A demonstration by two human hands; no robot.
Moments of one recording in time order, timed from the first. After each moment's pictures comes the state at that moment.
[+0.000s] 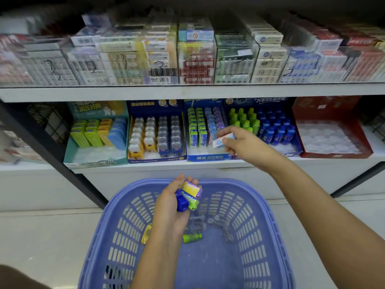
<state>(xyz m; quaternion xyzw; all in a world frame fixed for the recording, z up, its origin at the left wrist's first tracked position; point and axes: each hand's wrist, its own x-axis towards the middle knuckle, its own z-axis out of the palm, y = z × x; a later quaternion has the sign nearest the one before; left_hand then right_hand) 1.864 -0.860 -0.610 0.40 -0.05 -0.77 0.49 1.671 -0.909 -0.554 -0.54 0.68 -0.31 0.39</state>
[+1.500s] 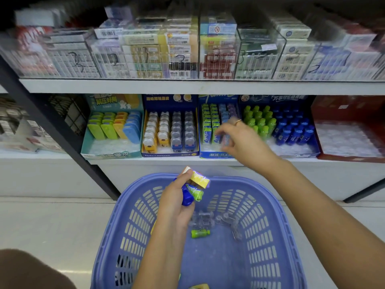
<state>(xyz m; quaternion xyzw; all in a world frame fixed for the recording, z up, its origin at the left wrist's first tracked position) 1.878 -0.869 -0.615 0.47 -0.10 -0.73 0.49 1.698 -0.921 -0.561 -0.76 0.61 -0.20 0.09</state>
